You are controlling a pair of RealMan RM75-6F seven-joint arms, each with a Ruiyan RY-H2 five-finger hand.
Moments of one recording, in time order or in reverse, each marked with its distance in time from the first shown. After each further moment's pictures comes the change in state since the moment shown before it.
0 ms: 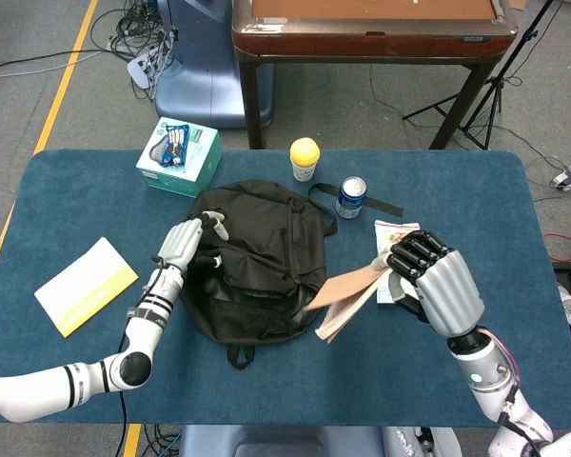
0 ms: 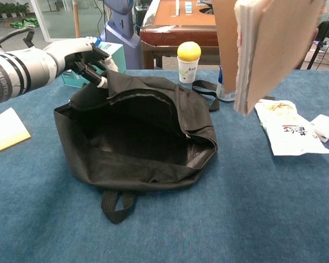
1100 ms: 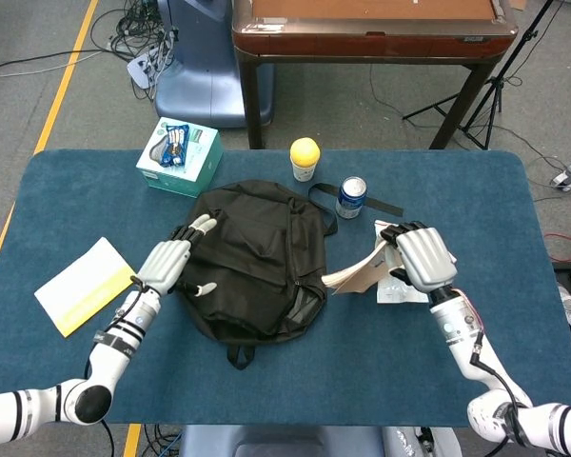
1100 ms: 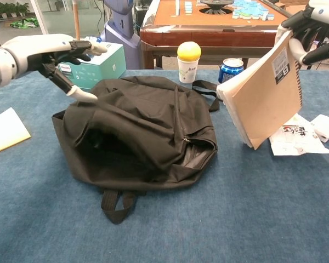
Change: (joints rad) left arm 0.095 0.217 0.120 -0.258 0.161 0.046 0.006; right arm 0.099 -0.080 0.092 0.113 0.479 -0.442 -0.116
